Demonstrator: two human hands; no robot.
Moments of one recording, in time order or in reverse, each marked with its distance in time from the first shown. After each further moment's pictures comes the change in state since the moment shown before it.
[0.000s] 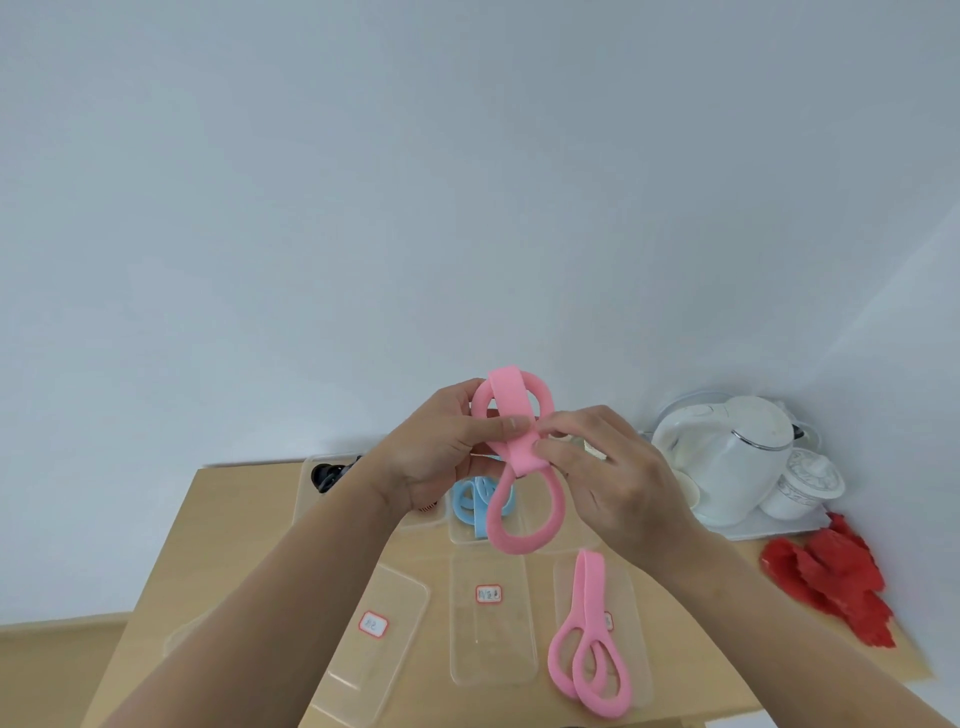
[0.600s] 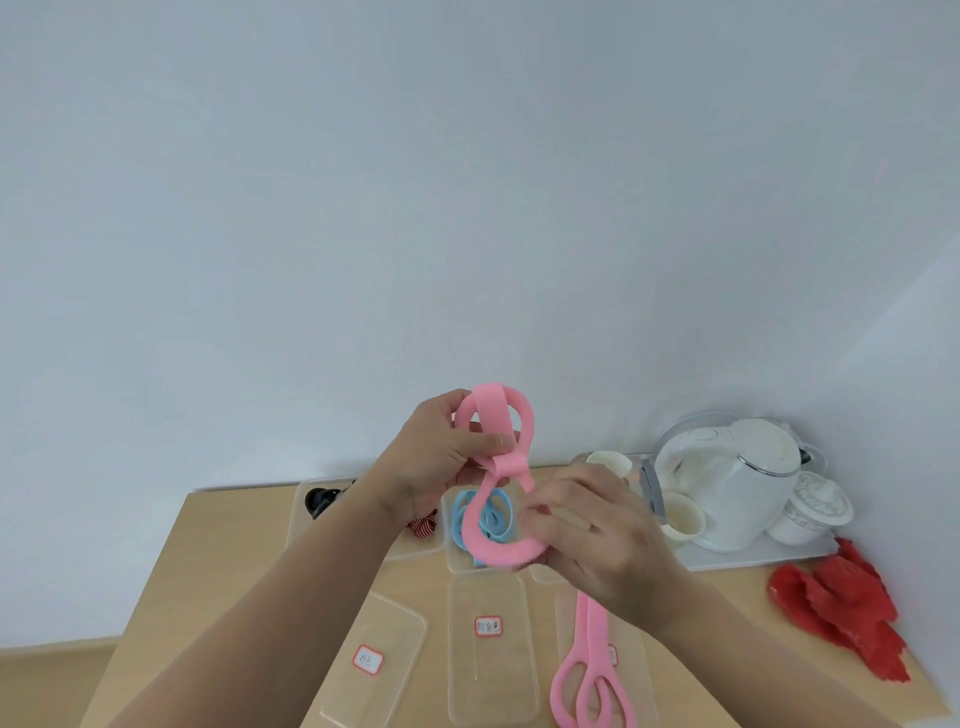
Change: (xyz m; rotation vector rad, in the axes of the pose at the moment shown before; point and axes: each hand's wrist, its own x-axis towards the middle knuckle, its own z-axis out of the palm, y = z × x) left_hand 0.019 0.005 -0.011 0.014 0.187 0.024; right_hand -0.017 0.005 0.020 0.046 -0.049 -0.124
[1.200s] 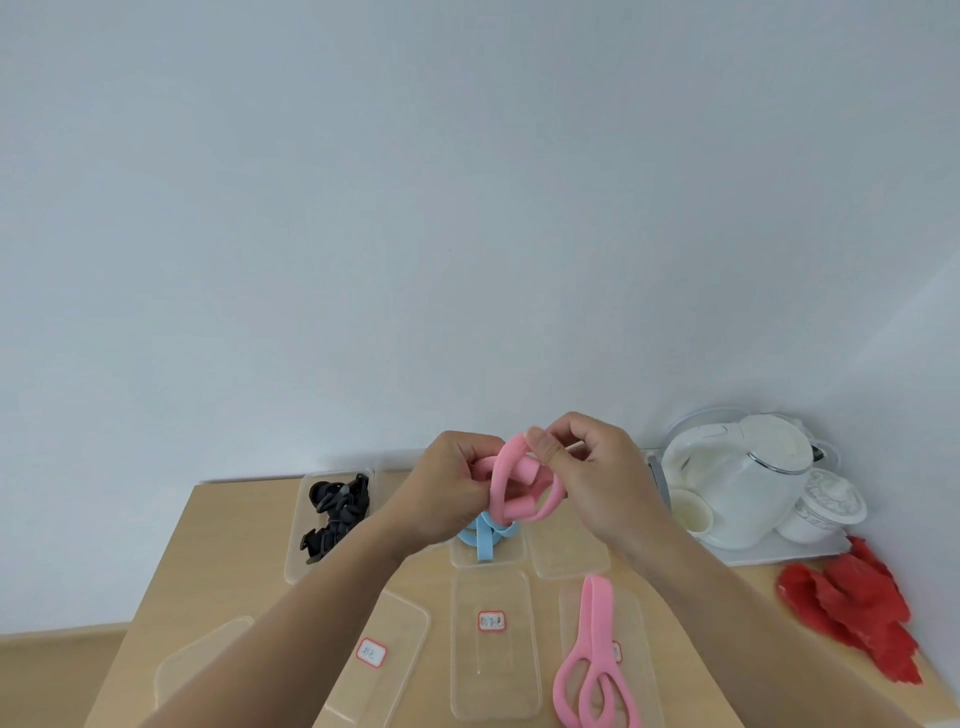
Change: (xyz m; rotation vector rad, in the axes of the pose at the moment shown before) left_hand -0.010 -0.032 0.003 0.405 -0.134 0.256; right_hand 0.048 0.005 -0.001 0.596 -0.125 1.102
